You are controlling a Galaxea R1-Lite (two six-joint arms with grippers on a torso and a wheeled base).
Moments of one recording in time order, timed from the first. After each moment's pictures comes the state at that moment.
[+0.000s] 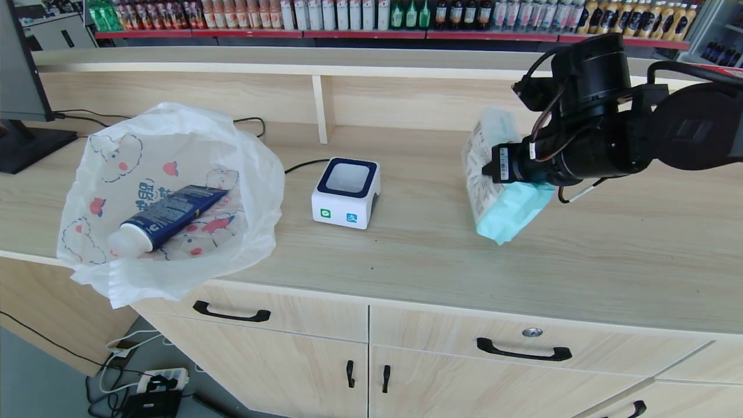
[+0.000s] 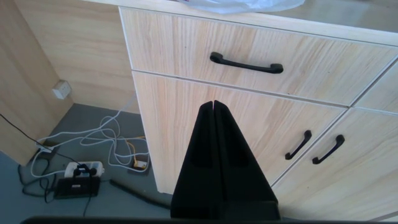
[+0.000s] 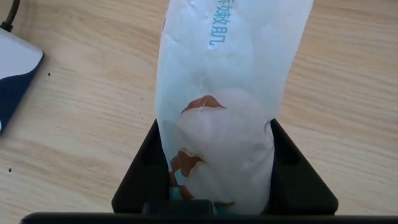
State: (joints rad) left arm 0.00 0.00 0.00 0.01 0.00 0.00; right arm 0.41 1.88 -1.71 0.29 -0.25 0.12
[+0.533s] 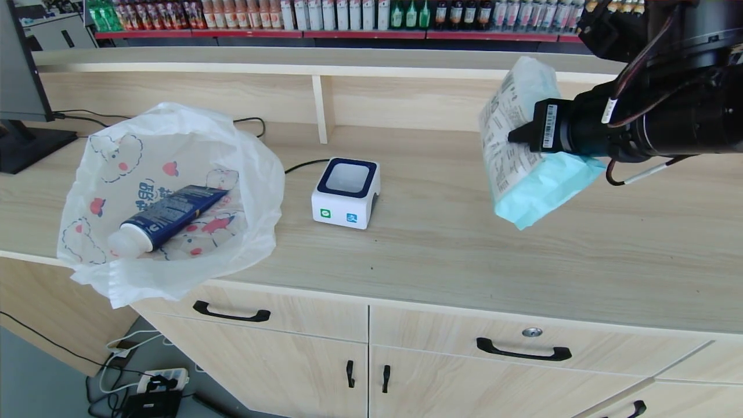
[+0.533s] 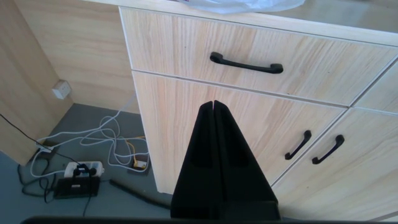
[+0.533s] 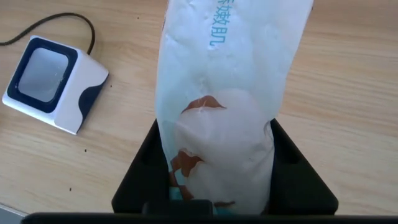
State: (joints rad) left arm 0.00 0.00 0.00 0.01 0.00 0.00; right arm 0.49 1.67 -1.62 0.29 -0.29 0.19
